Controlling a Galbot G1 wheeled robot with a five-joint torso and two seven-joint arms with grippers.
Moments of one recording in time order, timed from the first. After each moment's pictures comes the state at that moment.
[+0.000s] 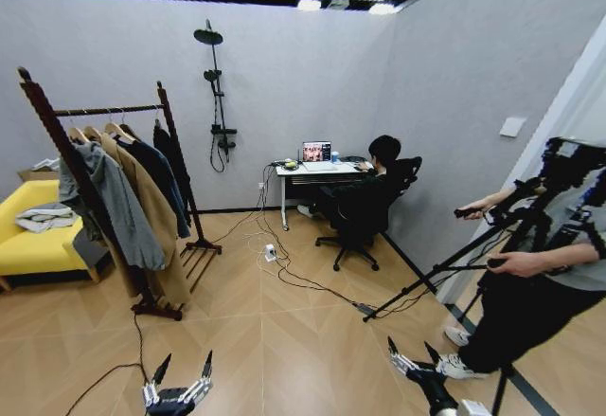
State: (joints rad) left arm 1.86 -1.52 -0.65 -2.22 -0.22 -0.12 0.14; right arm -1.74 1.31 0.72 2.07 0.41 -0.02 0.11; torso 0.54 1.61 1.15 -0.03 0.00
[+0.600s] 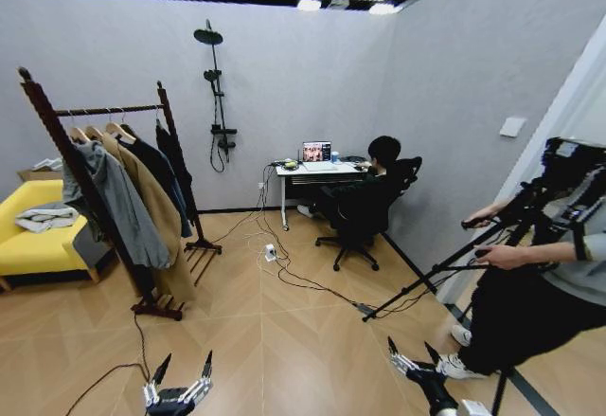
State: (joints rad) left arm 1.86 -1.52 -0.65 -2.22 -0.22 -0.12 0.14; right arm -1.74 1.31 0.72 2.07 0.41 -0.02 0.11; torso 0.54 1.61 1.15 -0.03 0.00
